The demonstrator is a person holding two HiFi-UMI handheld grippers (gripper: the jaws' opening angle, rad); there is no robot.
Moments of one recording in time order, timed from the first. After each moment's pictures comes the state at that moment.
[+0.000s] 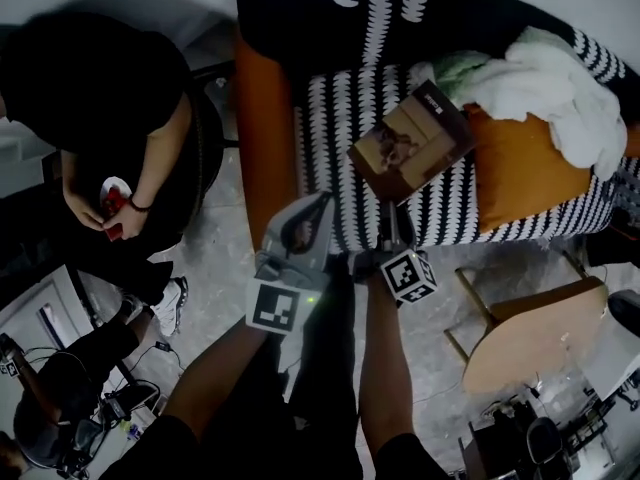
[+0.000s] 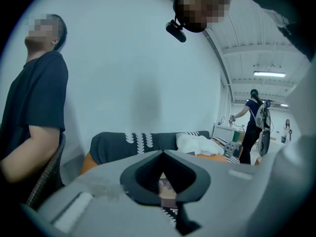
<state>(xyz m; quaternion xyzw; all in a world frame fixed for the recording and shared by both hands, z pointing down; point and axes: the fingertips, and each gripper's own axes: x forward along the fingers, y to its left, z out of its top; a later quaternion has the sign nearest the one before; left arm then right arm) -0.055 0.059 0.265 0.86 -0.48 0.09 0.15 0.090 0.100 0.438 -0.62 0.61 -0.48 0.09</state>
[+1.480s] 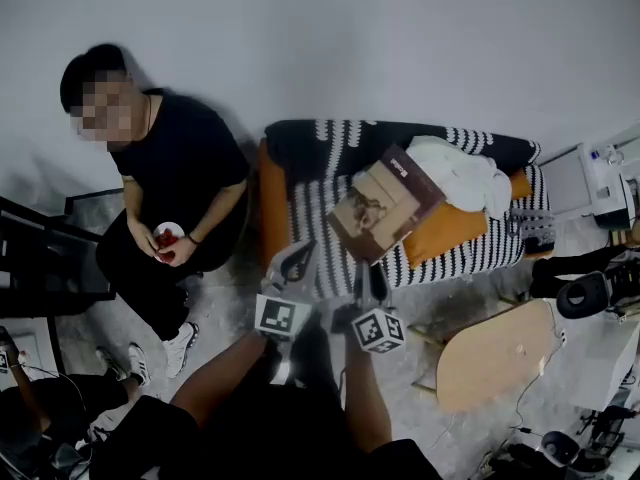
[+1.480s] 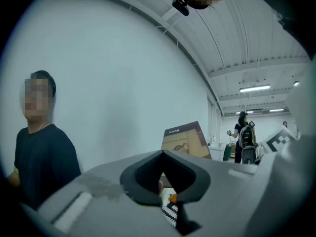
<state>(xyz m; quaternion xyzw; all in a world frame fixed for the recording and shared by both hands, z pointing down) -0.121 0.166 0.003 0.88 -0.47 -0.02 0.10 0.020 0.199 0.064 -0.64 0.70 -0.26 0.14</state>
